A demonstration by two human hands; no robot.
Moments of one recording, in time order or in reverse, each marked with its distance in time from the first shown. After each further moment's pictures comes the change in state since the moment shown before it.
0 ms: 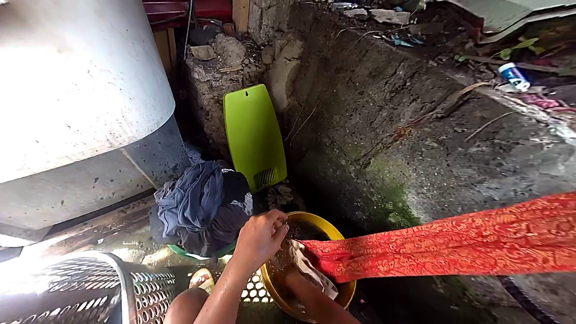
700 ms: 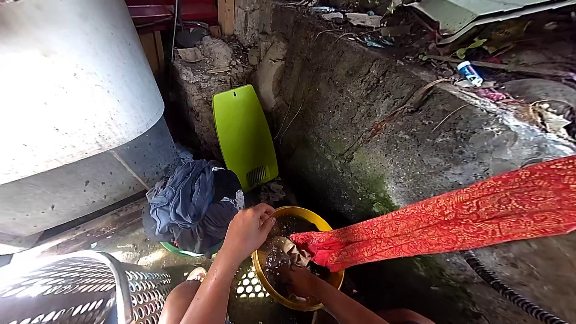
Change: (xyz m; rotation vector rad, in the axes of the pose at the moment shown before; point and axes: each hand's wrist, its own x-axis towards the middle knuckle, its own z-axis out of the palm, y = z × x) left_hand -0.001 -0.001 0.001 0.047 0.001 0.005; right_hand -0.003 0.069 0.005 -0.077 0.003 -0.271
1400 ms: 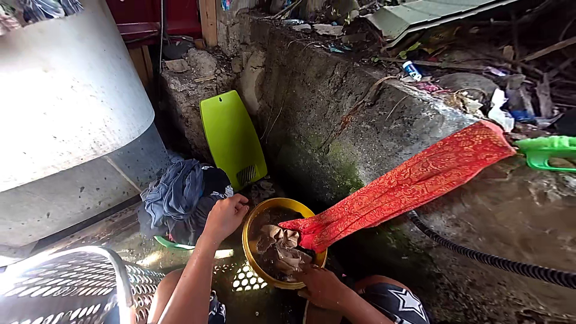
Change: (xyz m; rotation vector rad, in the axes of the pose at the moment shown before) left_hand -0.008 -0.017 -0.005 0.111 0.023 -0.053; right_hand -0.136 -0.028 0.004 -0.076 0.149 0.113
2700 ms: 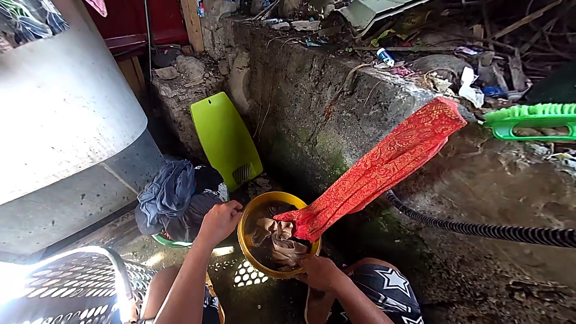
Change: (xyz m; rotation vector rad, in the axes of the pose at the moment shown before) left_hand -0.014 0.006 0.021 0.184 -0.108 -0.031; right_hand -0.007 0.011 -0.002 0.066 -0.017 0.088
